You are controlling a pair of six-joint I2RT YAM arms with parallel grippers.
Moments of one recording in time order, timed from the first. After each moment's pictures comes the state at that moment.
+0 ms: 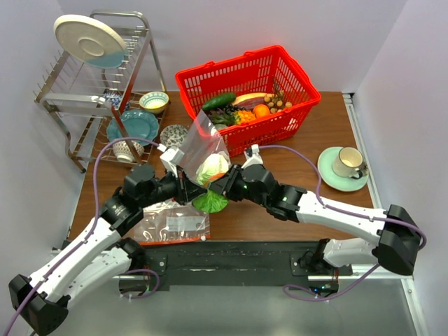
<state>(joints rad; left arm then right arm) -0.61 0.72 0.63 -0.22 0.39 -0.53 1.03 1.25 0.83 -0.01 0.17 1.19</state>
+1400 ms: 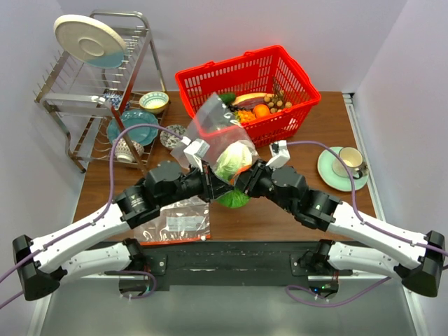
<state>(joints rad) -0.97 0.94 0.86 -0.16 0.10 -0.70 1.02 0.95 0.81 -0.17 0.31 1.00</state>
